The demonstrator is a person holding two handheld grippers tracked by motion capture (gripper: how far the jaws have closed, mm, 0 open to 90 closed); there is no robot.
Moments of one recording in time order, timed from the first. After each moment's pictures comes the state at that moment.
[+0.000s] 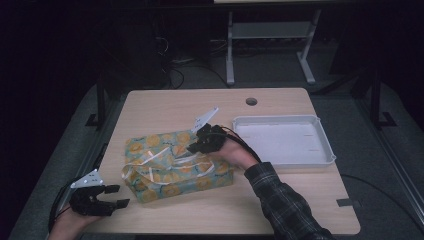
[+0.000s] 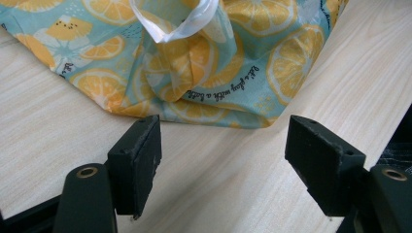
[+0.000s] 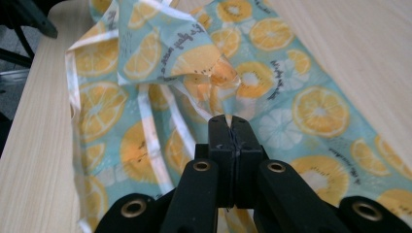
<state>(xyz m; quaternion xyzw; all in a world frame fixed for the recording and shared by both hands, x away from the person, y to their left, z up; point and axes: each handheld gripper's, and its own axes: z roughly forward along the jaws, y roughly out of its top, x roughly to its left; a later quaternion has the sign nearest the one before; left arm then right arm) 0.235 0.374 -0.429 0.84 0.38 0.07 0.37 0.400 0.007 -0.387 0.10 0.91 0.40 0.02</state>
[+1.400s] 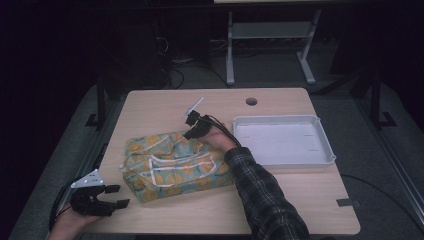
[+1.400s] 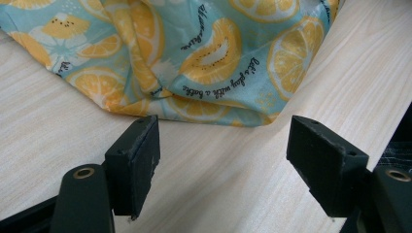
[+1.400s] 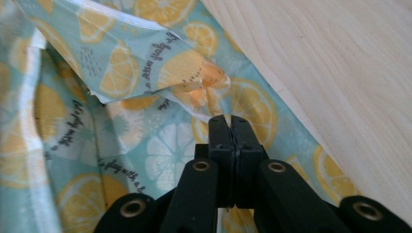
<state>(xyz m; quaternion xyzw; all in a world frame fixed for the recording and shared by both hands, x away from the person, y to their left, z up) 0.237 0.376 -0.433 0.85 0.38 0.06 0.37 0.484 0.049 -0.438 0.19 0.92 0.34 0.02</state>
